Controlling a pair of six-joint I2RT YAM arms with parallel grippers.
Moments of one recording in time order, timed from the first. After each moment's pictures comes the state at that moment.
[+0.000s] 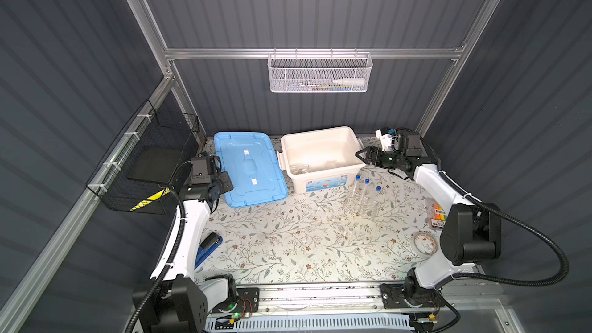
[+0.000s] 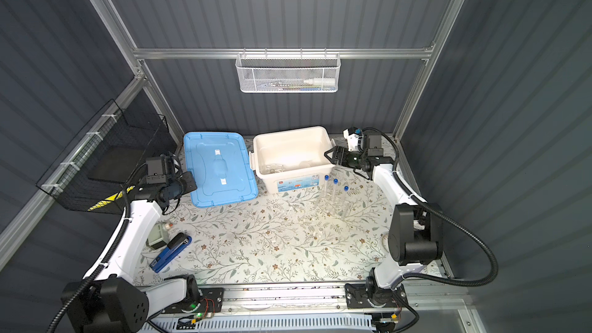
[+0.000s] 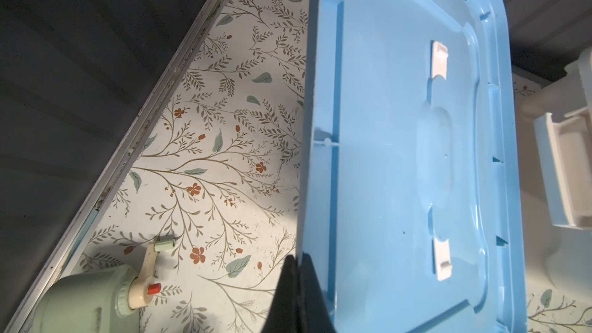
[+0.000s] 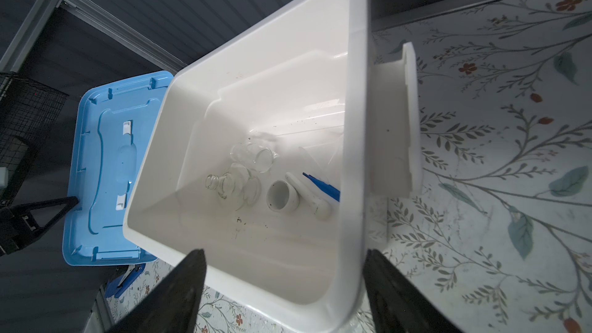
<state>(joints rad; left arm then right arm) 0.05 1.18 1.07 -0.68 -0.07 -0.27 0.05 1.63 1.25 -0.29 -0.64 0.28</state>
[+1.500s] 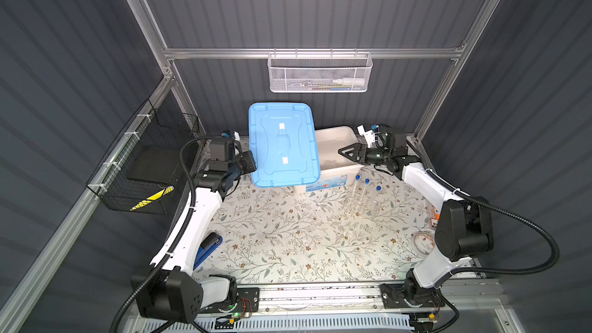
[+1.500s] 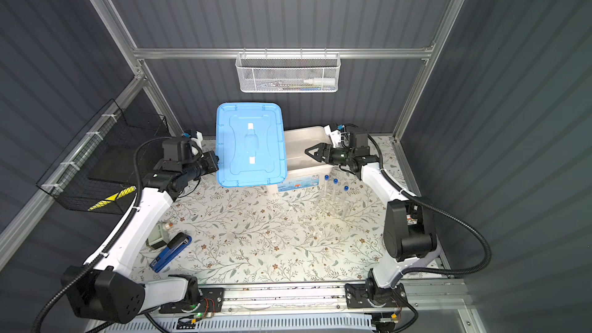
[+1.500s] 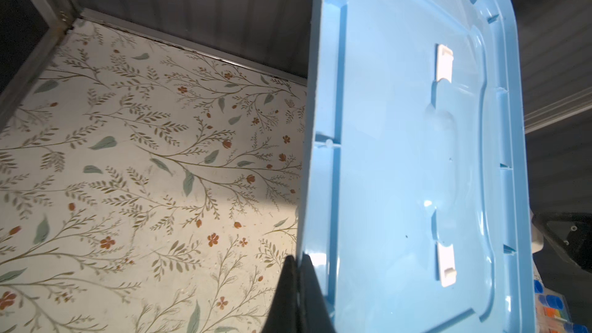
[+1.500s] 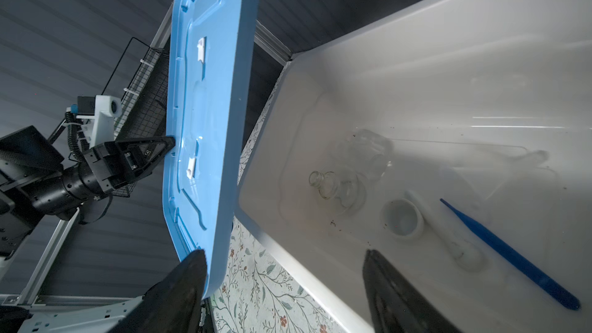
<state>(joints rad) -0.19 1.31 1.24 -0.51 0.10 -0.39 0.16 1.69 1.28 -0.07 -0.93 0.47</state>
